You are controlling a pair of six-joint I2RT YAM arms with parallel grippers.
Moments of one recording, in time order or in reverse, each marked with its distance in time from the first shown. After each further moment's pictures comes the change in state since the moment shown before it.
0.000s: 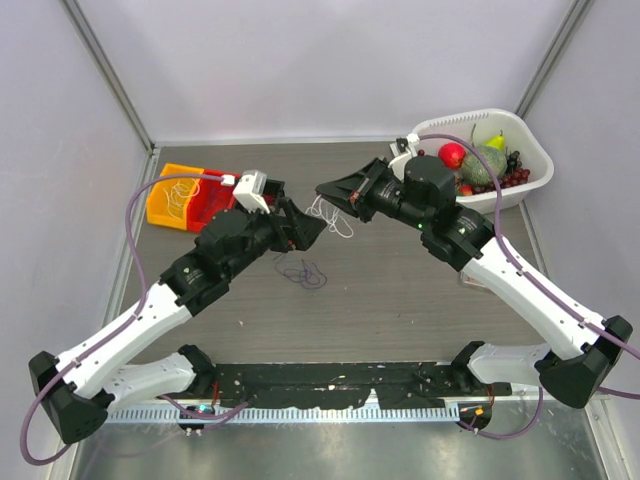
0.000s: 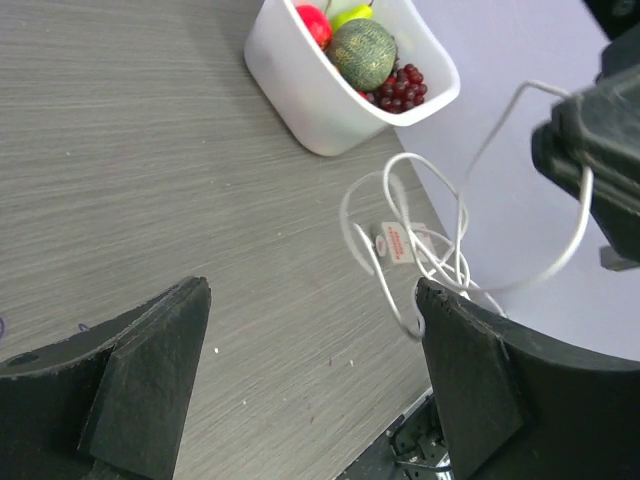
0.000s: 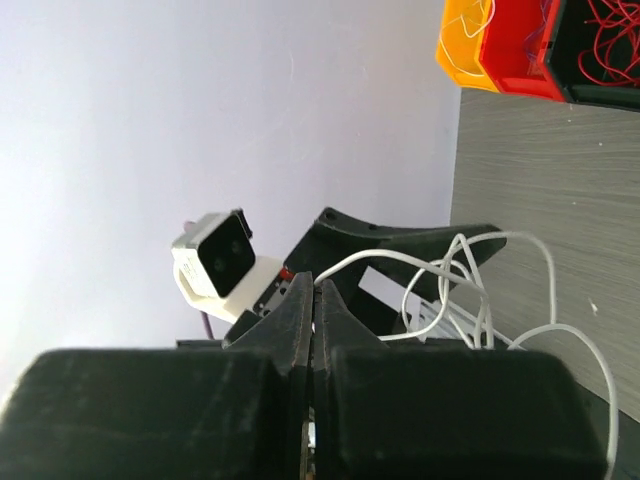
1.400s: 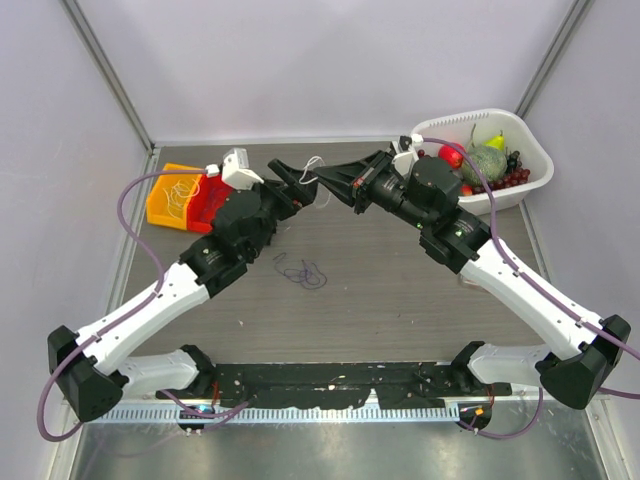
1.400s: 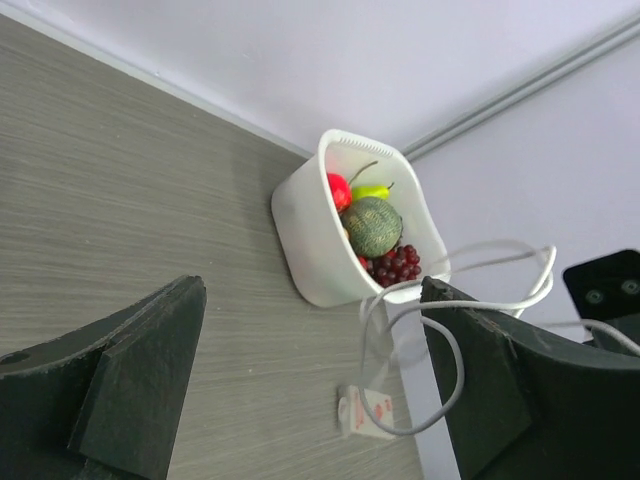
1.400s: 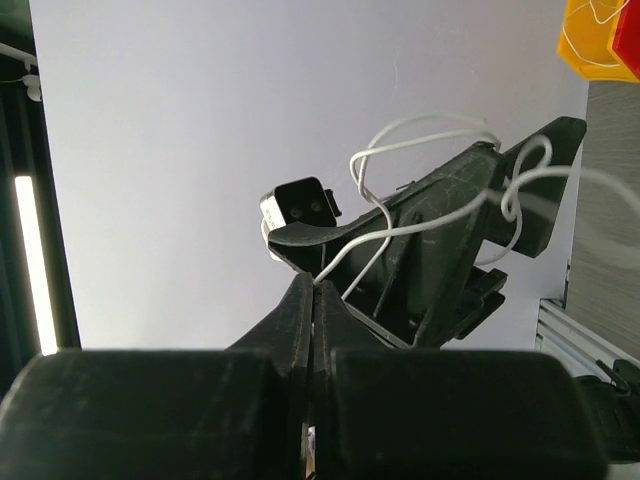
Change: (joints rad) left arm -0.001 0.140 0.093 0.163 -0.351 -0.197; right arm -0.001 -0.007 -0.054 0.232 0.007 0.243
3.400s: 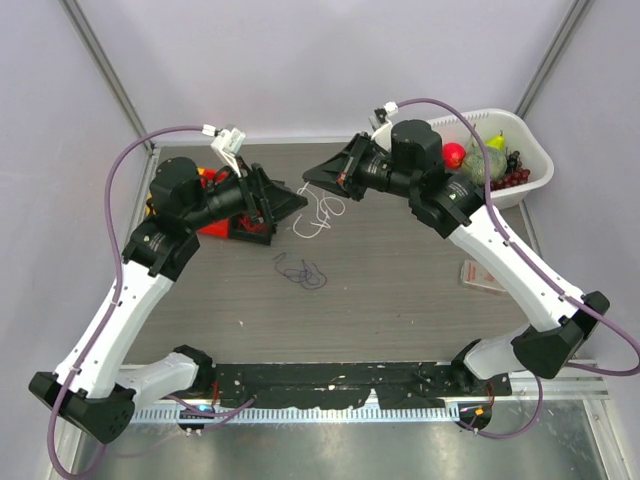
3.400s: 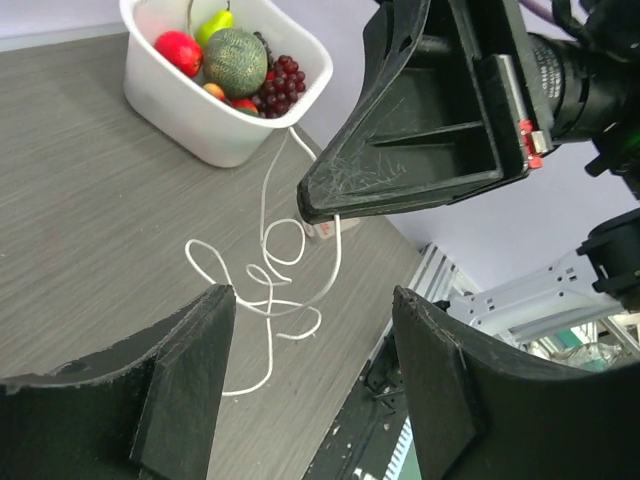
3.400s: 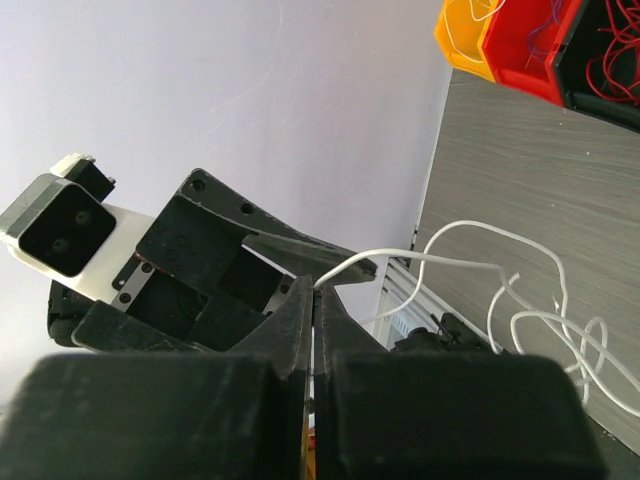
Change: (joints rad) left arm 0.341 -0.087 0.217 -0.311 1.026 0.330; right arm -0.035 0.190 0.349 -0.396 -0.150 -0.405
